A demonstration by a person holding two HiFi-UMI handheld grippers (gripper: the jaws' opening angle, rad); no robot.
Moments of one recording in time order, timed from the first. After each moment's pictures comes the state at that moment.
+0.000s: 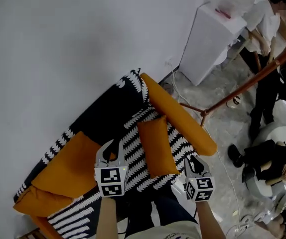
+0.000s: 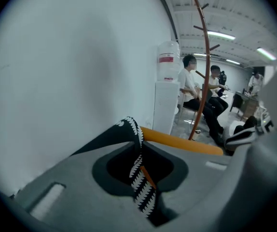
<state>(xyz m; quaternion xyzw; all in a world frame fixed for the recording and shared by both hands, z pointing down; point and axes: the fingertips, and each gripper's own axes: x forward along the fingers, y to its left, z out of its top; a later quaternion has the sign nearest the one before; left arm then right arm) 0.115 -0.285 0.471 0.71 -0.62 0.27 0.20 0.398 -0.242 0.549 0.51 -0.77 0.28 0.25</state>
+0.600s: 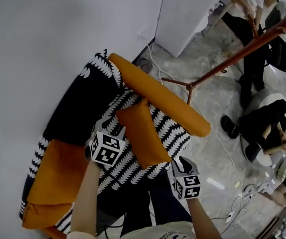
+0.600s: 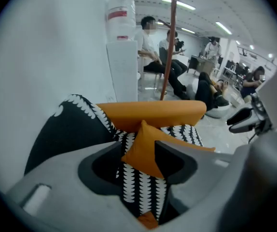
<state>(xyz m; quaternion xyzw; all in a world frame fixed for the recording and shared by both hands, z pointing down) 0.195 -0.366 0.639 0.80 -0.34 0.45 0.19 0.412 -0.182 0.666 0.52 -0.69 0.39 0.32</state>
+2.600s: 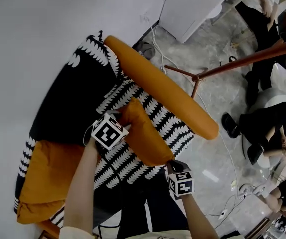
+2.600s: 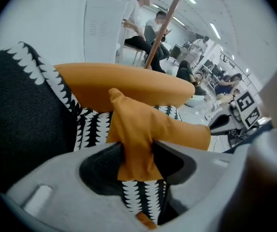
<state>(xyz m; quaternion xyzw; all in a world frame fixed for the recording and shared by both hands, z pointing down) 0.234 -0.354 0.769 0.80 -0.16 0.49 0.29 0.404 -0.152 0.782 0.42 -0.65 0.47 0.42</state>
